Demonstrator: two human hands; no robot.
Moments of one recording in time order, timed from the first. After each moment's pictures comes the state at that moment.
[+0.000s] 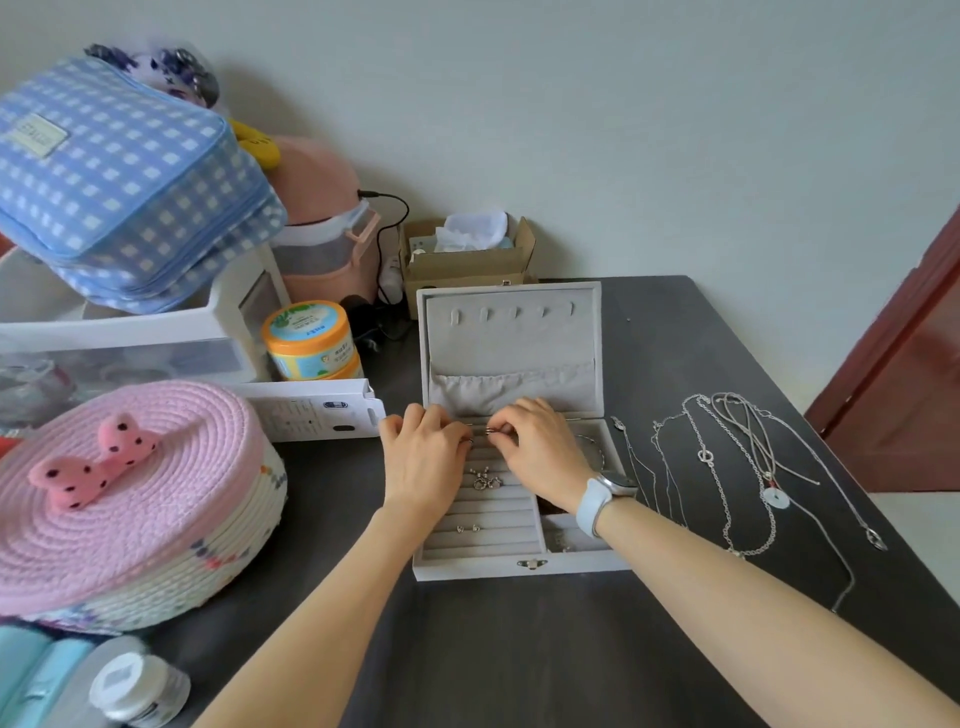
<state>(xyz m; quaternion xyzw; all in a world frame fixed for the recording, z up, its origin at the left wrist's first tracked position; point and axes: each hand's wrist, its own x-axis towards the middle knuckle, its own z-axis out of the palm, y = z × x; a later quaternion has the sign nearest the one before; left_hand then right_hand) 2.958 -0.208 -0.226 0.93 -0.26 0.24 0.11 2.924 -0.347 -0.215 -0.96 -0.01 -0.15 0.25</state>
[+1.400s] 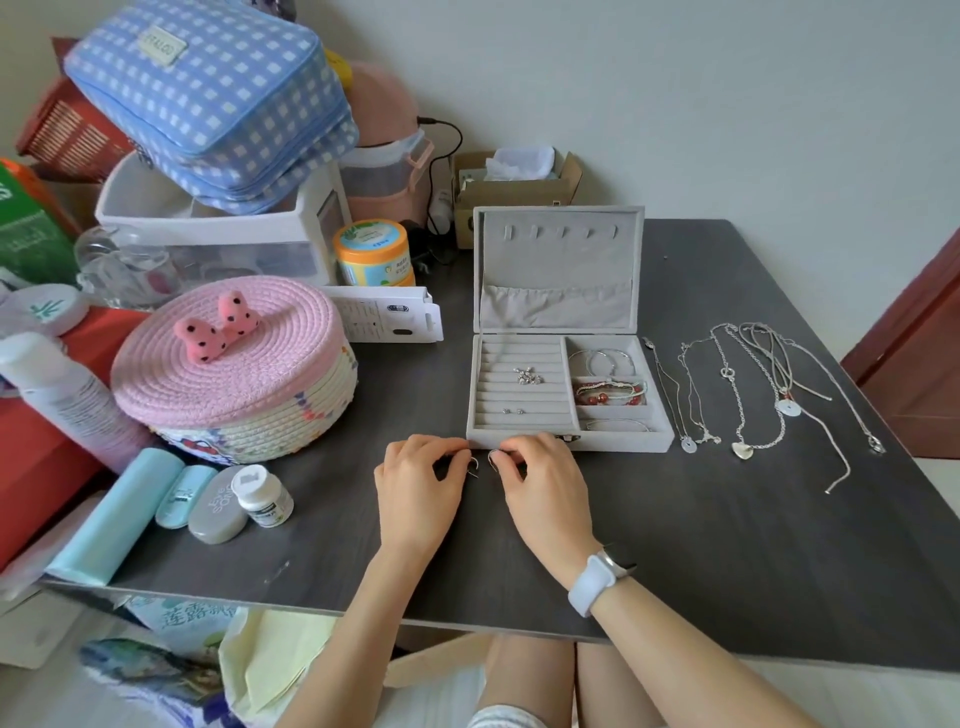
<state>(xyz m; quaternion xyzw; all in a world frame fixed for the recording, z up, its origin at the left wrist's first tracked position) 2.827 -0.129 -0.249 0.92 -0.08 0.10 0.36 2.795 -0.251 -0.256 -0.91 0.07 -0.23 0.32</state>
